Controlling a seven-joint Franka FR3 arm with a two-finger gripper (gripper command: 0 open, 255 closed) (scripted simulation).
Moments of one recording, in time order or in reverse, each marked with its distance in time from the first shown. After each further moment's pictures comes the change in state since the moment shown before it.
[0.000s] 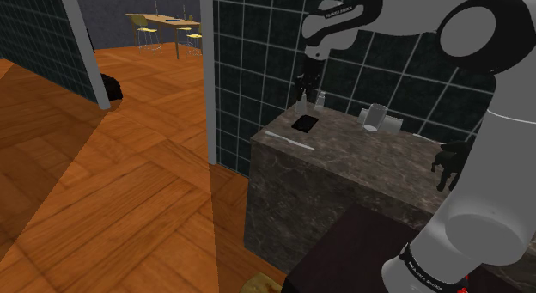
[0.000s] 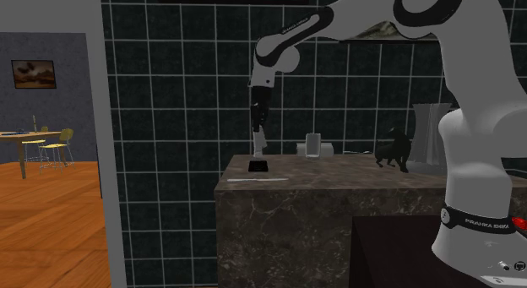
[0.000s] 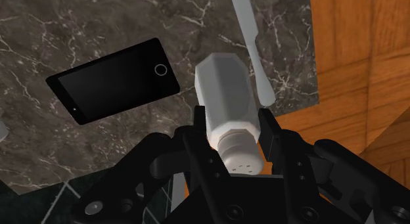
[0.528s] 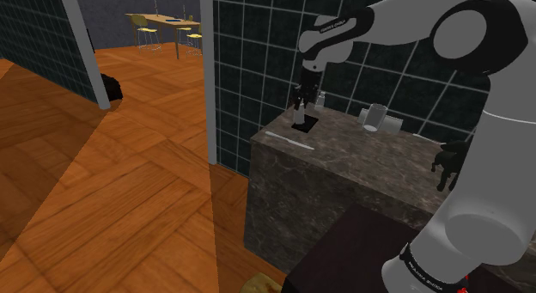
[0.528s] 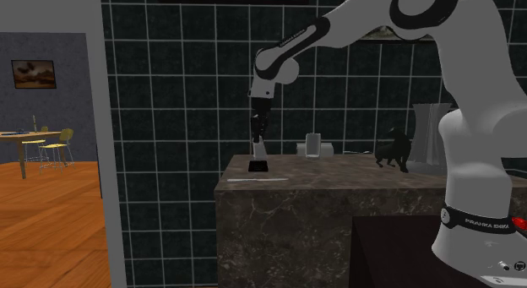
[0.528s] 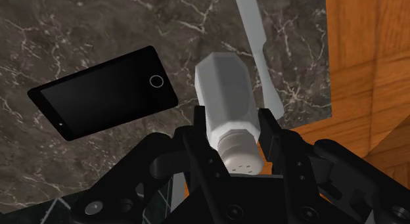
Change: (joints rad) arm 0.000 0.027 0.005 -0.073 0.015 0.098 -0.013
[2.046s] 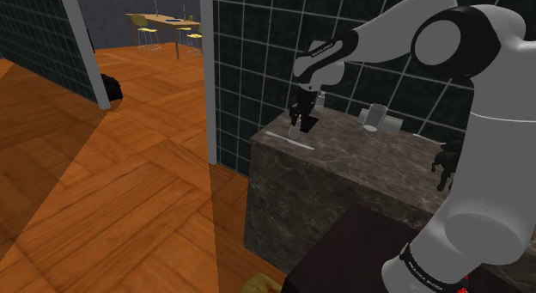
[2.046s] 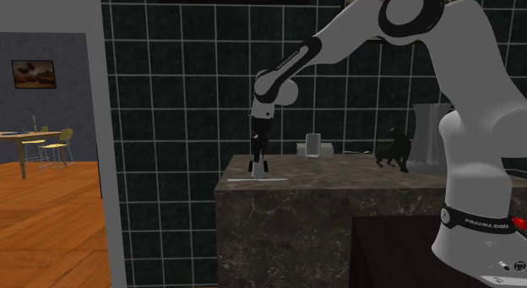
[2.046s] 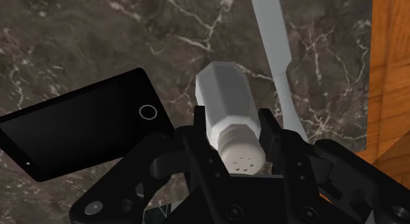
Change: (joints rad) arm -0.010 0.084 0.015 -0.092 0.045 0.170 -0.039
